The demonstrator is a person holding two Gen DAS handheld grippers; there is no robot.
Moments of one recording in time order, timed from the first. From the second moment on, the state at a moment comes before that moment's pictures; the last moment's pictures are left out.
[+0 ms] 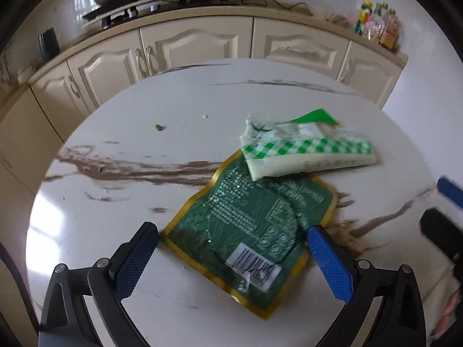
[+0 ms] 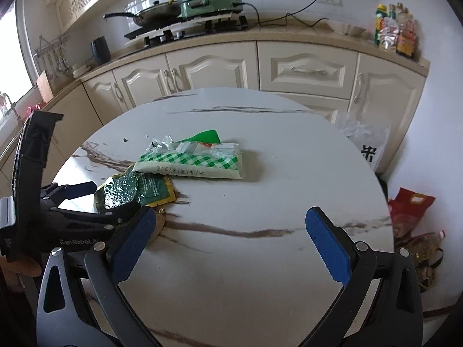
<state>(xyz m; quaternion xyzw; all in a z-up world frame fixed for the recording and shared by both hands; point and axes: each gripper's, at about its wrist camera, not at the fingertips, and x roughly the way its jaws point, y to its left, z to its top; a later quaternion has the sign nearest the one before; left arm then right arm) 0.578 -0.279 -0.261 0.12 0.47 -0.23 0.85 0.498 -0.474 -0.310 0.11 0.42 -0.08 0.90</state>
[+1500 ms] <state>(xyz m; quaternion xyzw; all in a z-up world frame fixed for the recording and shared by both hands) 0.525 -0.182 -0.247 0.05 0.44 -0.27 0.85 0.658 -0.451 -0.365 -0.03 0.51 0.09 0.85</state>
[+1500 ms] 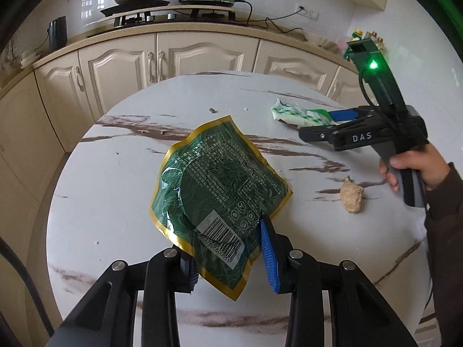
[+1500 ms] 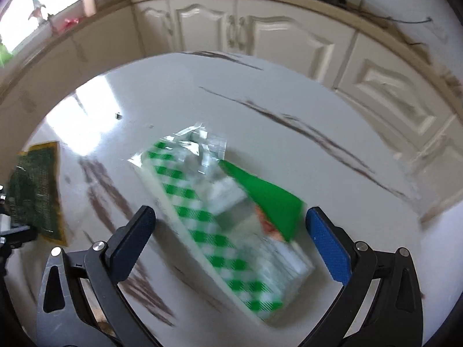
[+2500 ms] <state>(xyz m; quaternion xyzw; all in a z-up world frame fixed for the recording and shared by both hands) 0.480 -0.139 -0.225 -0.03 0.45 -0.30 0.84 0.578 -0.398 -0.305 0.01 0.46 0.04 0.89</state>
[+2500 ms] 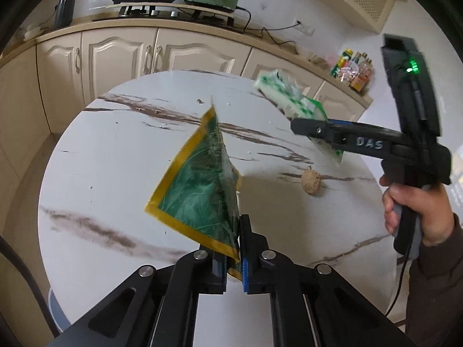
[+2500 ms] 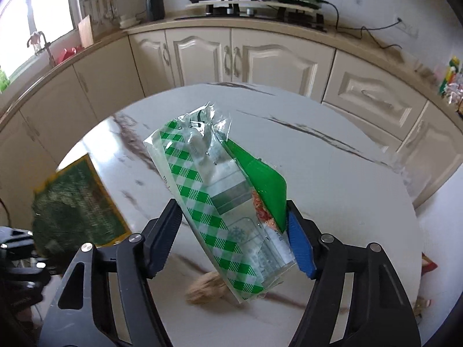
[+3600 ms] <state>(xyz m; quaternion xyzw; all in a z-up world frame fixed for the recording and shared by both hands) 0.367 0.202 -0.233 -0.15 0.43 -0.07 0.88 0.555 -0.010 -0.324 -0.03 0.44 0.27 0.86</state>
